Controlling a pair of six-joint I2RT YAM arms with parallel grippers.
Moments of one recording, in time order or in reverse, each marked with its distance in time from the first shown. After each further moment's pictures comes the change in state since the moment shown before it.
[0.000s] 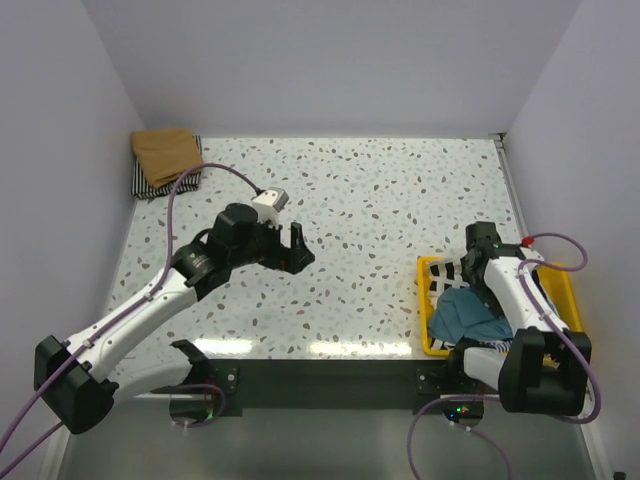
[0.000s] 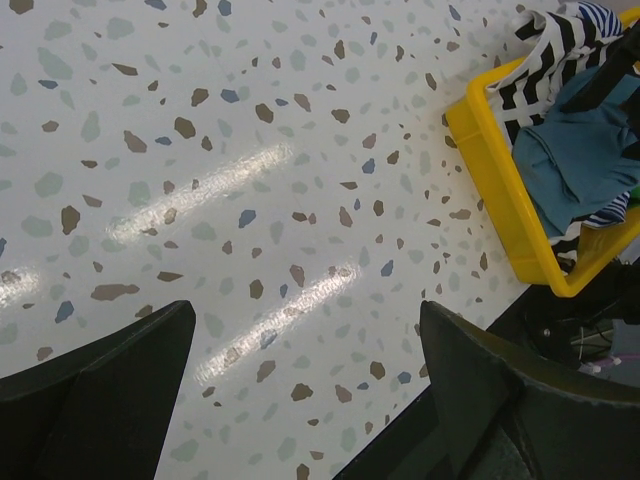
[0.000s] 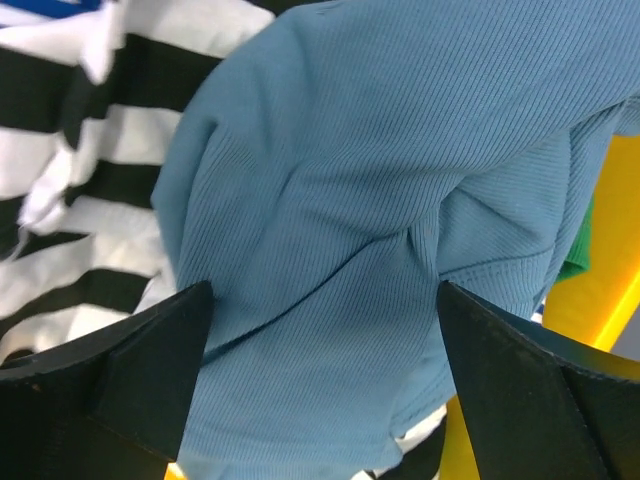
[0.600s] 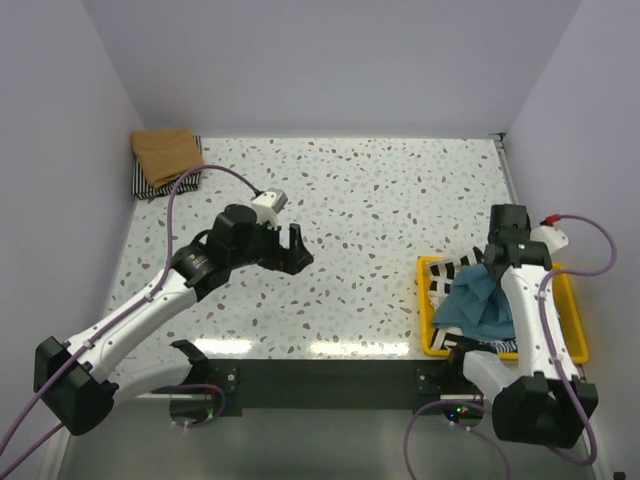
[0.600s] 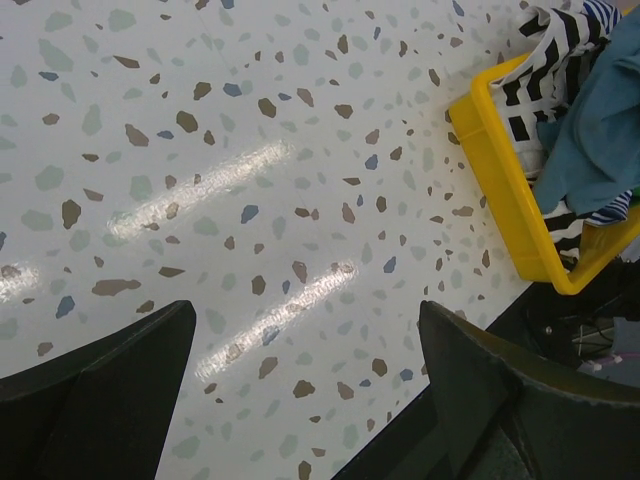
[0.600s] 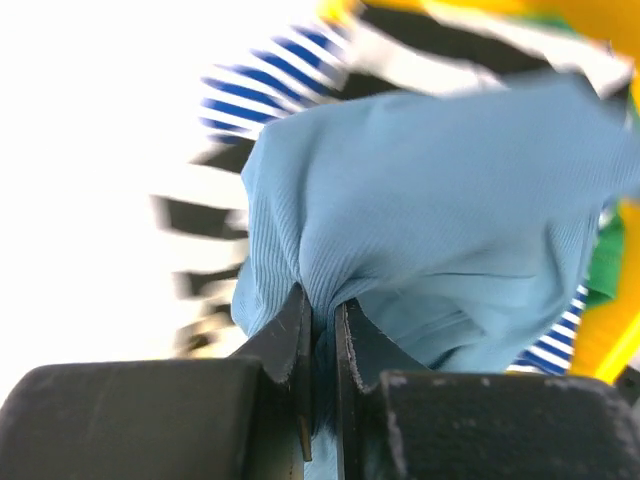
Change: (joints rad) left arm 0.008 -0.004 -0.016 0.005 0.016 0.000; right arm -0.066 -0.134 0.142 -0.007 -0.077 -0.082
